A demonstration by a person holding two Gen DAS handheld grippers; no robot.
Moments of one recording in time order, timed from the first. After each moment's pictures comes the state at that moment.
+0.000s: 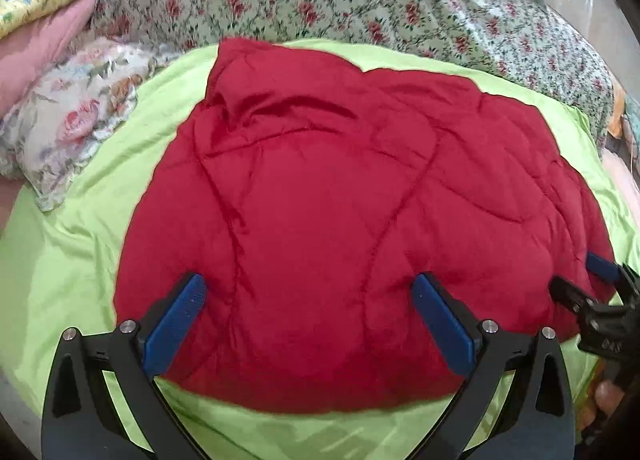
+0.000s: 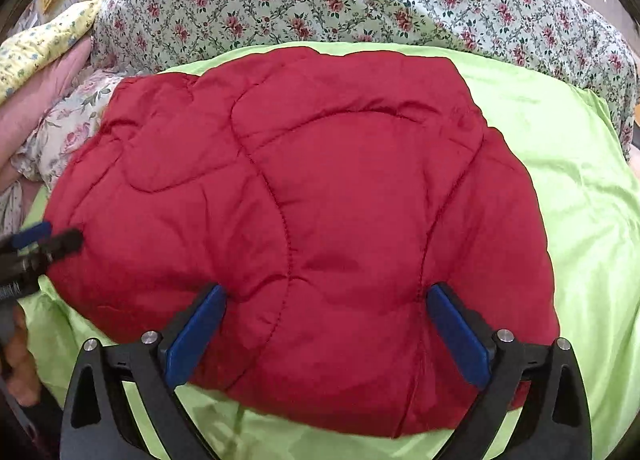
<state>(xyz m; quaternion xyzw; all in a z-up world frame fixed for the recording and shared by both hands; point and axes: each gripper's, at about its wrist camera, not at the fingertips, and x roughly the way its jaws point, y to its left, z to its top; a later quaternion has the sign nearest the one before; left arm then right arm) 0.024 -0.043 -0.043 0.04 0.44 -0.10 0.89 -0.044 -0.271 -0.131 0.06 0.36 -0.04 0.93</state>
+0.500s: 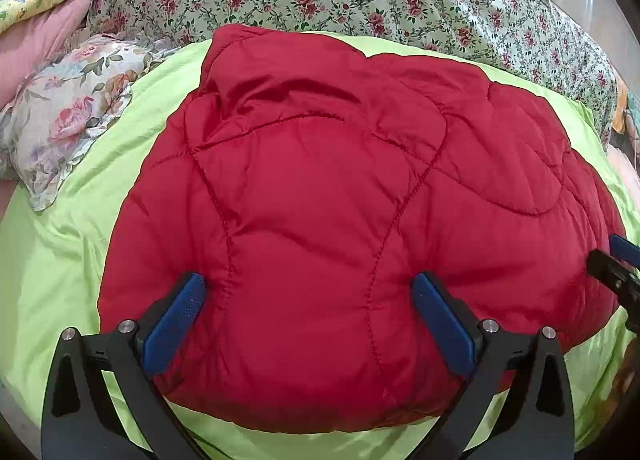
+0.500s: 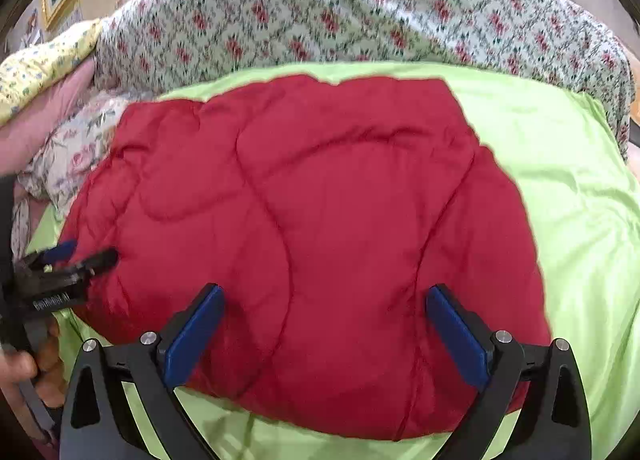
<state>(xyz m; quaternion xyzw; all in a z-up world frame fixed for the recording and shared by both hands) 0.027 -0.046 -0.055 0.05 0.43 -0.09 0.90 -0.050 -0.277 -0.117 0.07 0.33 -0.04 0.94</state>
